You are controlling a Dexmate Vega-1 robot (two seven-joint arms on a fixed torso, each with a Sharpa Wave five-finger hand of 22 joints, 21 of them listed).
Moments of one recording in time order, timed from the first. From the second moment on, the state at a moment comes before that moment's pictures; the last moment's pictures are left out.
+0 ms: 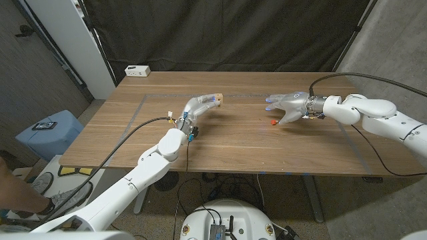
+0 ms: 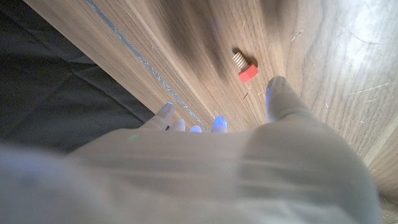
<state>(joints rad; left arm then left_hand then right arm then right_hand) 0.94 0.52 0.52 -1.64 -0.22 -0.13 0.30 0.94 -0.05 0.30 -0.12 0.21 0.83 -0.21 0.20 0.18 0.85 -0.22 0.27 0.37 0.40 -0.04 0.20 0.19 0.08 0.11 0.19 0.17 -0.64 -1.07 -0.61 -1.58 -0.75 0.39 0.17 0.72 -0.13 0.44 -0.17 0.18 0.21 -0.21 0.22 0.21 -0.09 -0.11 0.18 0.19 -0.09 -0.01 0.19 0.18 0.14 0.03 0.18 0.17</state>
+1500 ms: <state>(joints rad) 0.94 0.53 0.53 -1.64 -0.23 -0.12 0.27 0.94 -0.04 0.29 -0.12 0.20 0.83 -0.21 0.19 0.18 0.85 -0.22 0.27 0.38 0.40 -0.04 0.20 0.19 0.08 0.11 0.19 0.17 -0.56 -1.00 -0.68 -1.47 -0.72 0.40 0.24 0.72 -0.13 0.45 -0.17 0.18 0.28 -0.20 0.27 0.23 -0.08 -0.10 0.19 0.19 -0.09 -0.01 0.19 0.19 0.14 0.03 0.18 0.17</state>
